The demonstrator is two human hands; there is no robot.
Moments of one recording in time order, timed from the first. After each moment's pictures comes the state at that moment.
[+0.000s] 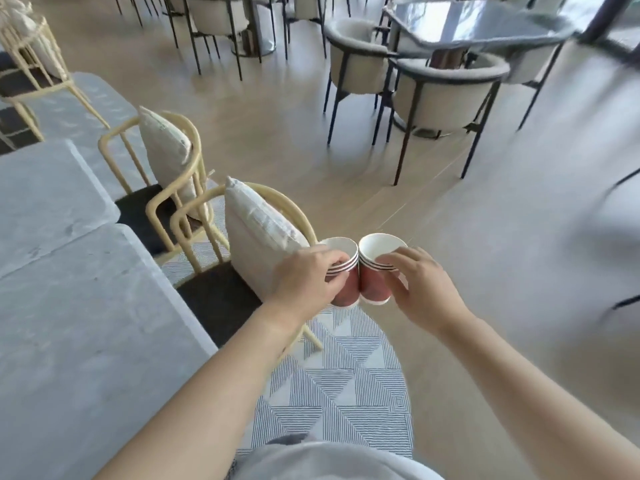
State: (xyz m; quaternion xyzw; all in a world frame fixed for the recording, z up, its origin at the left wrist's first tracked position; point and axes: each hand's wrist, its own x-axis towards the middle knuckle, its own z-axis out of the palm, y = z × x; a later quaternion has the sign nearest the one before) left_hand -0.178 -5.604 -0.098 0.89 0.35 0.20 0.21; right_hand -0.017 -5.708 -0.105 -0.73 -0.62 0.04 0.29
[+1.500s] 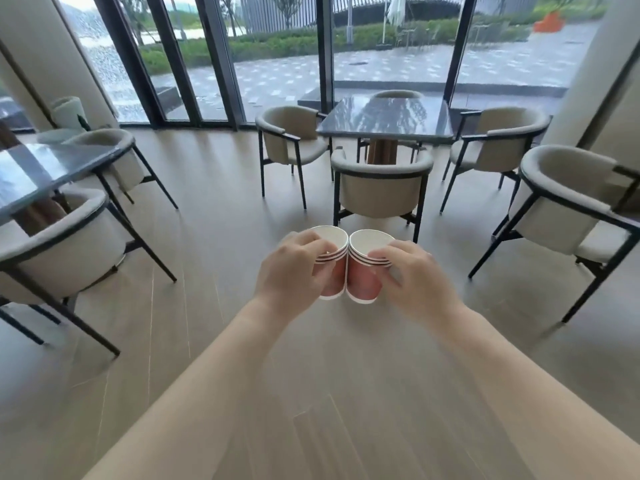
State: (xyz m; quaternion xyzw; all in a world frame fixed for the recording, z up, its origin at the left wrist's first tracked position) left_hand 0.311 -5.753 -0.012 0.91 -0.25 0.21 0.27; right_hand 0.275 -5.946 -0.034 -0.91 -0.12 -0.26 0.30
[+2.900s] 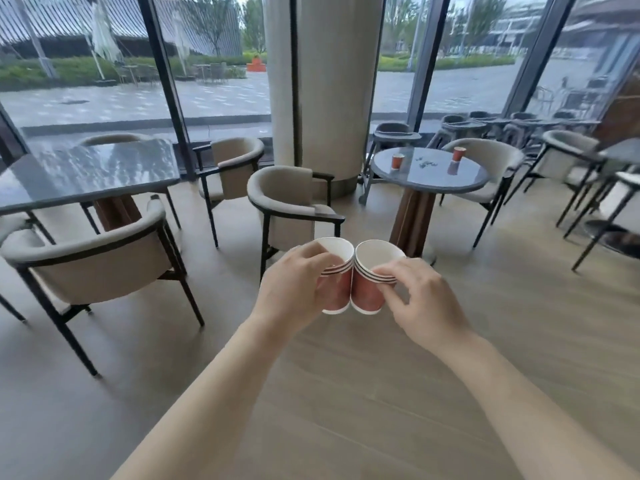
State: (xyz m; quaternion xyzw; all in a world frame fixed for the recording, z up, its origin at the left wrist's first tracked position) left_hand 0.254 -6.251 0.012 0.71 -0.60 0.10 0.36; right_hand 0.089 -6.358 -0.002 -0.89 0.24 -0.36 0.11
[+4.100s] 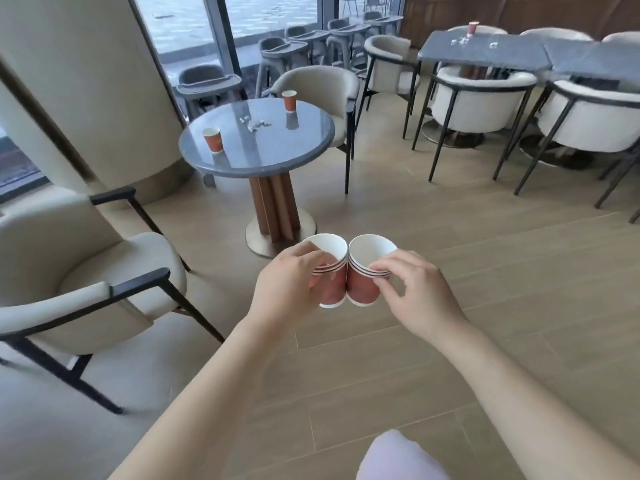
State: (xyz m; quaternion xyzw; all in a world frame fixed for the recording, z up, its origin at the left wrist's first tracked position) left_hand 0.211 -6.831 -0.065 0.57 -0.76 -0.06 0.31; right_hand 0.011 -6.832 -0.076 -0.78 0.50 -0.36 0.11
